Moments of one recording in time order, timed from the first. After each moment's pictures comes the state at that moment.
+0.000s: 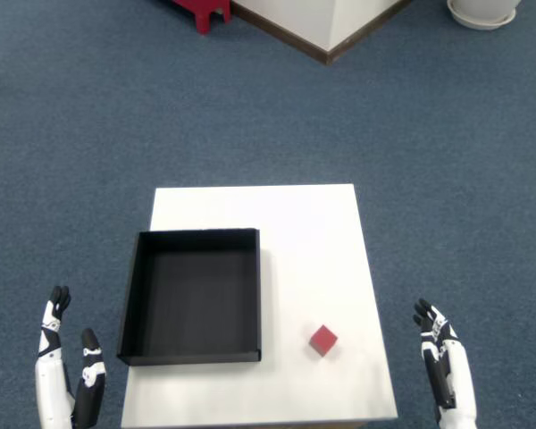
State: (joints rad) arm -0.15 -0.23 0.88 1.49 0.85 -1.27 -0.13
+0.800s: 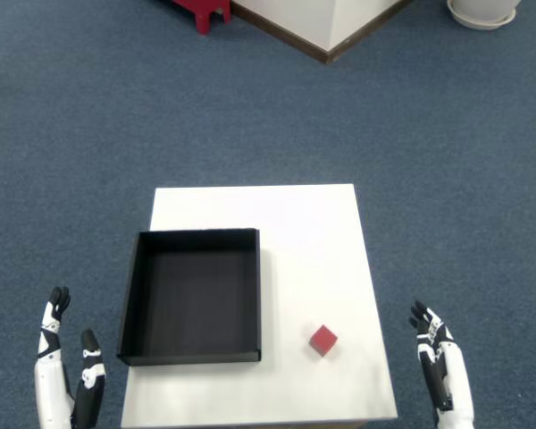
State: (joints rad) arm -0.15 -0.23 0.89 1.49 0.82 -1.27 -0.15
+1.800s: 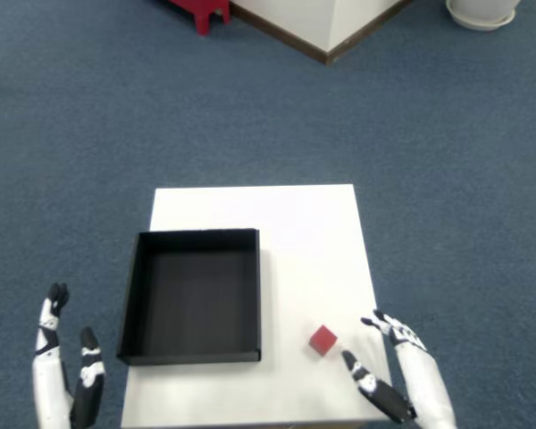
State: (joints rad) arm -0.25 -0.18 1.60 1.84 0.42 -1.25 -0.95
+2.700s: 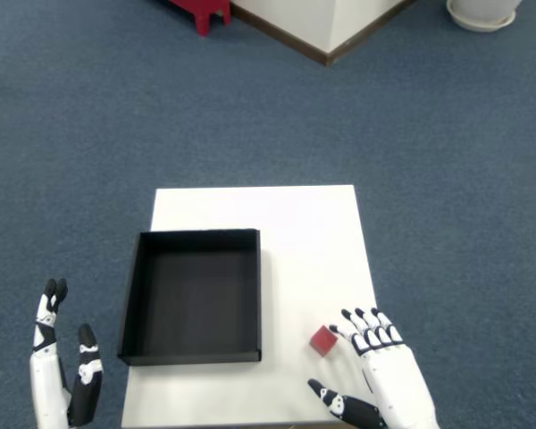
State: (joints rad) arm -0.30 -0.21 2.00 1.63 0.20 -0.74 -1.45
